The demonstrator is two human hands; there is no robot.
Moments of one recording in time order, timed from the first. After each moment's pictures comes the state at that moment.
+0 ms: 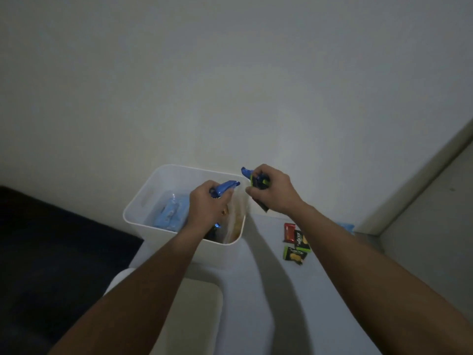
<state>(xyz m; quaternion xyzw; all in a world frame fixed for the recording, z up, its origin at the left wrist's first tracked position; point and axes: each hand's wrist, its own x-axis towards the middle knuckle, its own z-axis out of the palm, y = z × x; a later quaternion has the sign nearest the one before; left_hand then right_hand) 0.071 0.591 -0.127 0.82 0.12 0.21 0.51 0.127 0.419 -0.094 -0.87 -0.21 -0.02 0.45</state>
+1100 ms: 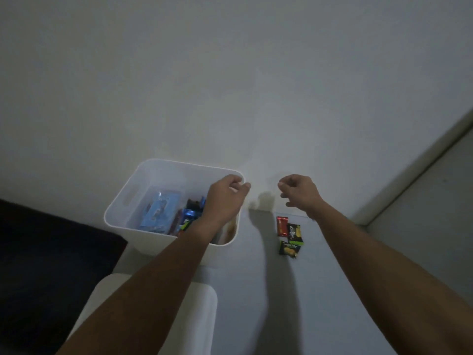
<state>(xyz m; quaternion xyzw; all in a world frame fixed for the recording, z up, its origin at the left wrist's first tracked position) 0.101 0.566 -0.133 0.83 0.08 0.11 0.54 0.165 0.368 -0.139 -0.87 0.03 0.05 0.49</state>
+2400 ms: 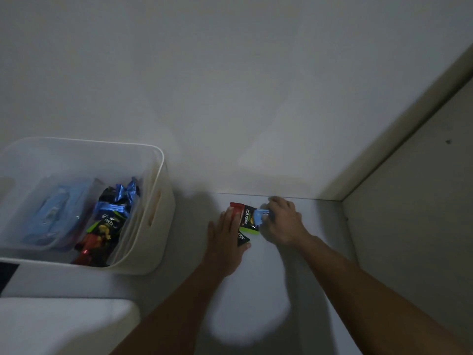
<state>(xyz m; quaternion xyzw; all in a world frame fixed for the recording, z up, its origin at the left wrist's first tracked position) 0.128 0.404 -0.362 0.98 -0.07 -0.04 0.20 0.179 0.234 -0.313 -0.97 -0.05 0.11 0.23</state>
